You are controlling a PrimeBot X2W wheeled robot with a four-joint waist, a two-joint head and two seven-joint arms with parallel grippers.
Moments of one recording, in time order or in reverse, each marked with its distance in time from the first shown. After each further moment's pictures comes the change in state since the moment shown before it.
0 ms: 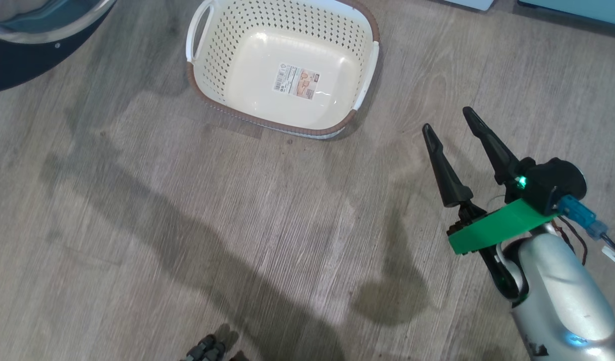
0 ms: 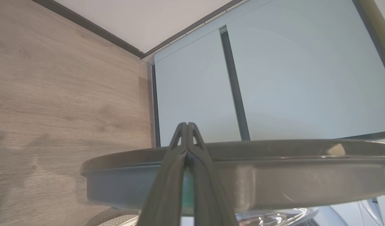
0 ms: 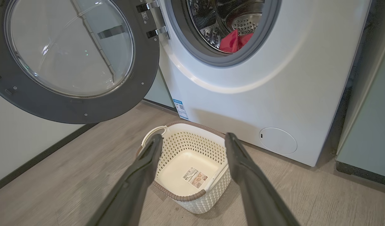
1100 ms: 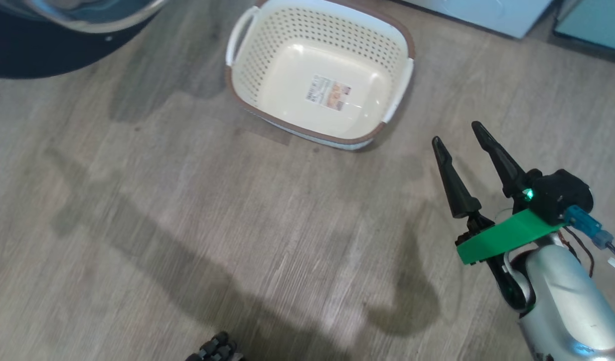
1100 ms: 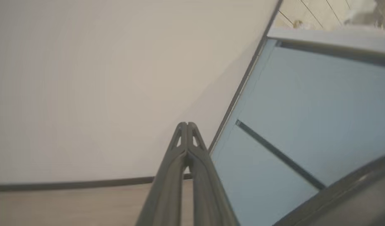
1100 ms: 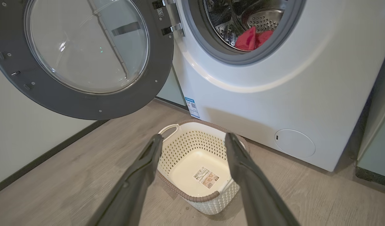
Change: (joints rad) left arm 0.296 -0.058 -0.214 -0.475 0.360 0.003 -0.464; right arm 0.041 -0.012 -0.022 0.011 0.009 0.000 0.000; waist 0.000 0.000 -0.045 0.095
